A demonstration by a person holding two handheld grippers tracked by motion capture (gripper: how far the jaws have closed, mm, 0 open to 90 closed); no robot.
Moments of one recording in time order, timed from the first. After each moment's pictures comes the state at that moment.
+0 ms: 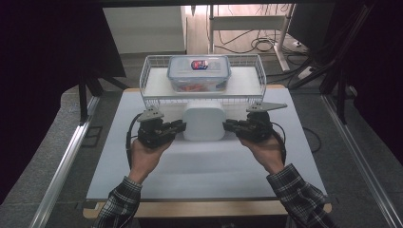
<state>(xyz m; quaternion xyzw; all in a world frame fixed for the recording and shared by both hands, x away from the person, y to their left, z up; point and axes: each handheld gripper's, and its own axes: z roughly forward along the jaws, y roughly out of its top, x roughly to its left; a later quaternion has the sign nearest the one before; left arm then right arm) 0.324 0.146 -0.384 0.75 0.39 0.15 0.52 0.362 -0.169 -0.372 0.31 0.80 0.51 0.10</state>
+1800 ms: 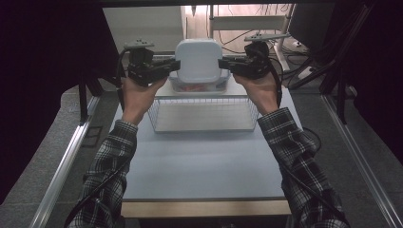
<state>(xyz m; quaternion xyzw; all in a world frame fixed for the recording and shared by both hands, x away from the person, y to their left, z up) 0.409 0.164 -0.263 0.71 0.40 0.20 0.55 0.446 -0.139 -0.249 0.32 0.76 0.55 0.15</state>
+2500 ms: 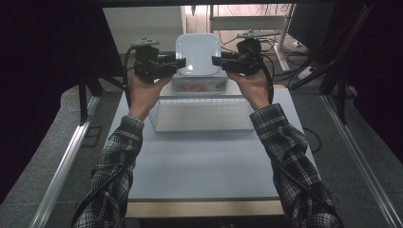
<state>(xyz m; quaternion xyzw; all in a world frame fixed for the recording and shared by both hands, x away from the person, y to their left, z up) 0.428 0.155 -0.269 0.71 0.40 0.21 0.54 0.462 -0.123 -0.252 0.33 0.75 0.54 0.18</state>
